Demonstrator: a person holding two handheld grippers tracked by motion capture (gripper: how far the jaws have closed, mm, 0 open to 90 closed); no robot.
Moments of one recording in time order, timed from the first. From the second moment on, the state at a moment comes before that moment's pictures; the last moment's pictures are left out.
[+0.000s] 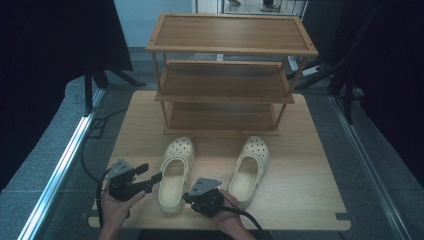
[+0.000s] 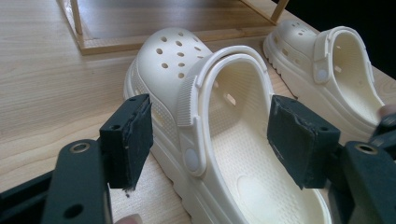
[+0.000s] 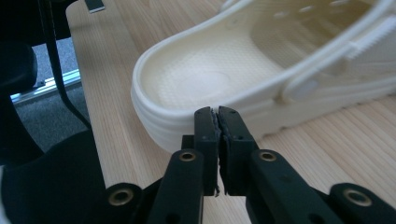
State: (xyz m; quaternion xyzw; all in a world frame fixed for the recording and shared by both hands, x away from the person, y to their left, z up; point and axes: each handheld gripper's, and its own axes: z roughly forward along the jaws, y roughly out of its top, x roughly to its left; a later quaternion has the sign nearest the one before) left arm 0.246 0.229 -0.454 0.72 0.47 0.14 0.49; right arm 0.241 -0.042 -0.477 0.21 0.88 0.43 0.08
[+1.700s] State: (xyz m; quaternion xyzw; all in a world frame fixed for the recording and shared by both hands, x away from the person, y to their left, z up) left arm 0.298 0.188 -0.463 0.74 0.51 0.23 0.38; right arm 0.258 -0.193 -0.447 0.38 0.79 0.45 0.17
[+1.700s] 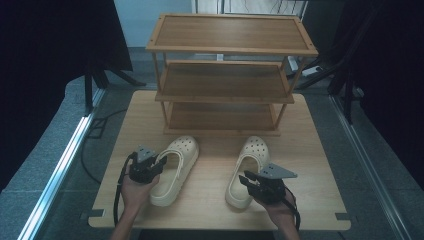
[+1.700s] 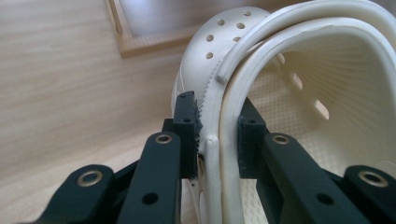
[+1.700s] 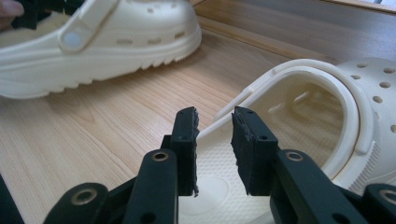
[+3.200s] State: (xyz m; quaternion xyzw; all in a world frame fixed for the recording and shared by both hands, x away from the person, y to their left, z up) left arm 0.434 0.110 -0.476 0.68 0.54 0.30 0.40; right arm 0.256 -0.199 -0.442 0.38 0.78 0.47 0.16
